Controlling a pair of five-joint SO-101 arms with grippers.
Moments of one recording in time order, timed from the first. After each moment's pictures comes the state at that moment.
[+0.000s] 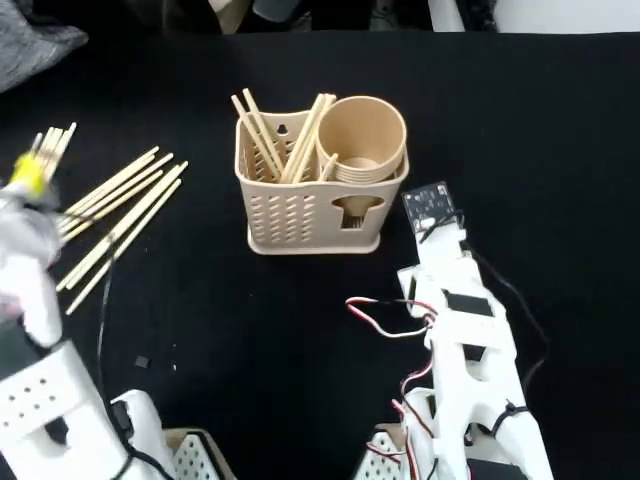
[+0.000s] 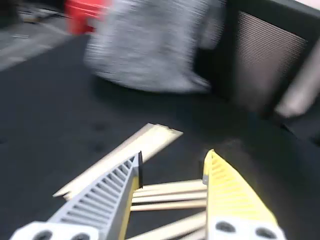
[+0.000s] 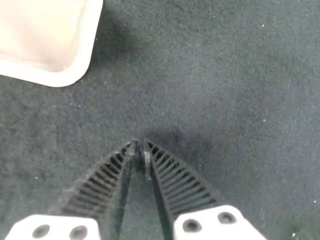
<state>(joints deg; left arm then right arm) -36.8 -59.7 39.2 51.2 8.2 8.7 -37.1 77.1 25.0 25.3</state>
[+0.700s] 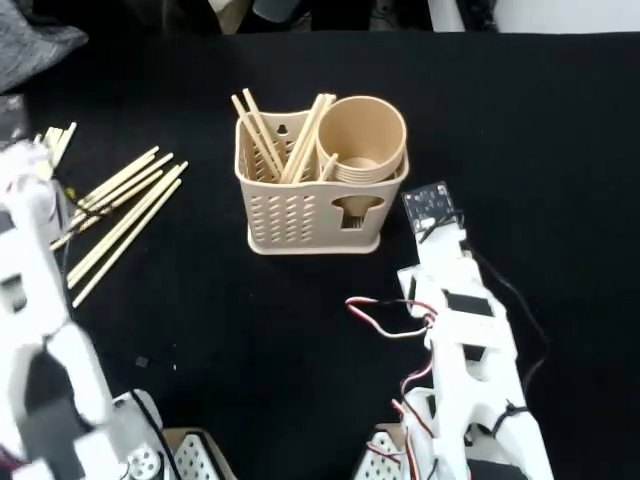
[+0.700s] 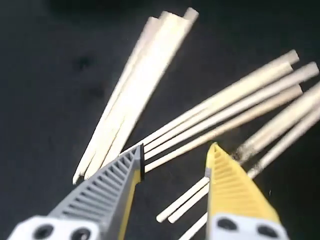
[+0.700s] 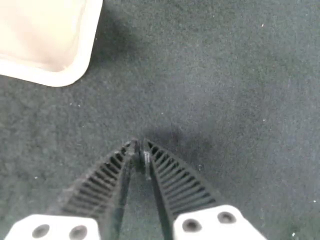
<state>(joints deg) -33.8 -15.9 27.6 47.1 -22.6 8.7 -37.1 77.1 25.0 25.3</state>
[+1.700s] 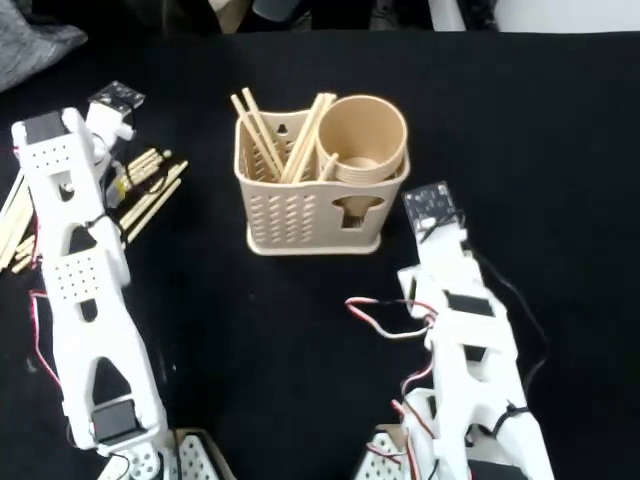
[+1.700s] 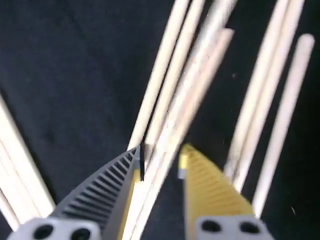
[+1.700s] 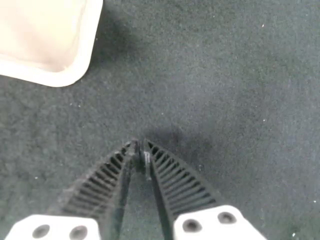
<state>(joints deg) -24.6 77.7 -88.5 100.1 -48.7 8.7 -37.1 77.1 25.0 25.3</state>
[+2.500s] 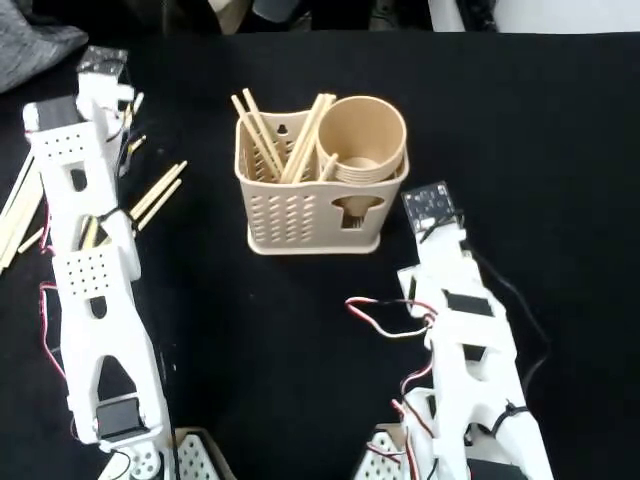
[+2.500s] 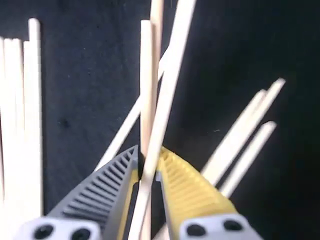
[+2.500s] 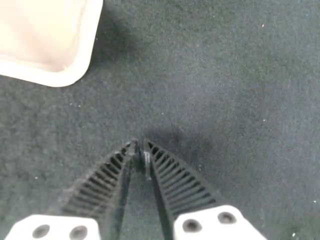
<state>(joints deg) -20.4 70.9 -90.5 100.6 -22.0 8.7 -37.1 77.1 25.0 25.3</state>
